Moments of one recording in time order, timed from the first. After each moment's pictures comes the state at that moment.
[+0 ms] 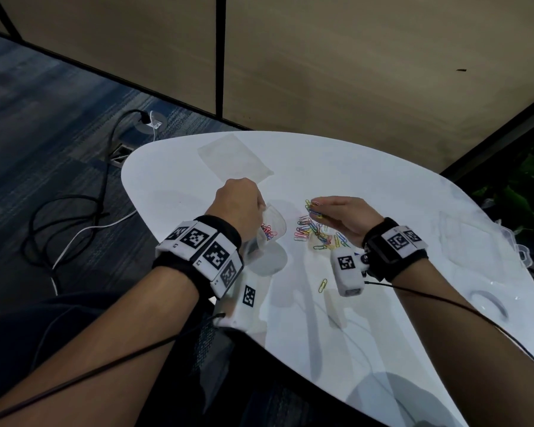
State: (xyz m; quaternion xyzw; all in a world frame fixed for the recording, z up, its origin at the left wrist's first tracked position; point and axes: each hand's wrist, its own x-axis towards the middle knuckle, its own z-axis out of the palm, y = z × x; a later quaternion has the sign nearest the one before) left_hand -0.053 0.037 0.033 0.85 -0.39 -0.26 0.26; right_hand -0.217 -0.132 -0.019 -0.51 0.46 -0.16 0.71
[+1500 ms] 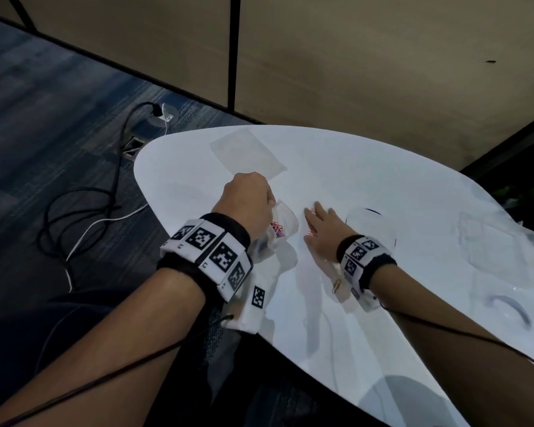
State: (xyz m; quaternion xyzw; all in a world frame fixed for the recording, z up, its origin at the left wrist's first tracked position) left_hand -0.046 0.042 0.031 0.85 -0.38 -0.25 0.27; right_hand -0.199 -0.133 -0.117 -0.92 0.31 0.21 0.09
